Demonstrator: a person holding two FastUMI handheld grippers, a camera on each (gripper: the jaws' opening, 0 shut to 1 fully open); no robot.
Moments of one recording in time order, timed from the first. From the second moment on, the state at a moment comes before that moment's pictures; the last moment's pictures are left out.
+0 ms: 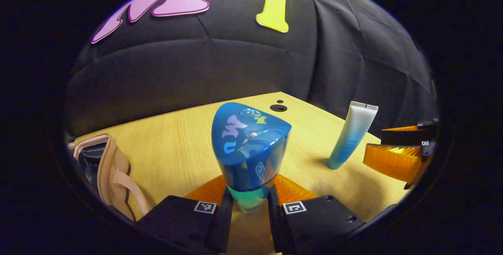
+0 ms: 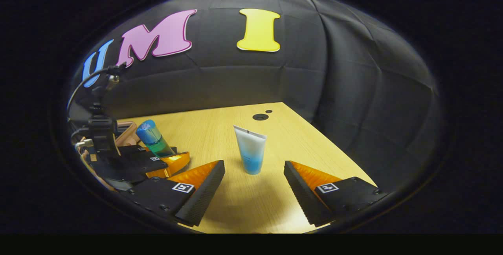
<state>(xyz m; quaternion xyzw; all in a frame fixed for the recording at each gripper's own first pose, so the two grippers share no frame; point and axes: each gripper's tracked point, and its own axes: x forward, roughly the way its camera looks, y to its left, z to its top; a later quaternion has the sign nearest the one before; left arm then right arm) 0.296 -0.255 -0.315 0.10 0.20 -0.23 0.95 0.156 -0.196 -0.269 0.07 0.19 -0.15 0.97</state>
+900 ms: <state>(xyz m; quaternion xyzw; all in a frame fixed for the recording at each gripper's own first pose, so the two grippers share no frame) 0.290 -0.224 -0.310 0.08 0.20 -0.20 0.96 0.213 -0.203 -0.303 0.03 0.19 -0.17 0.97</state>
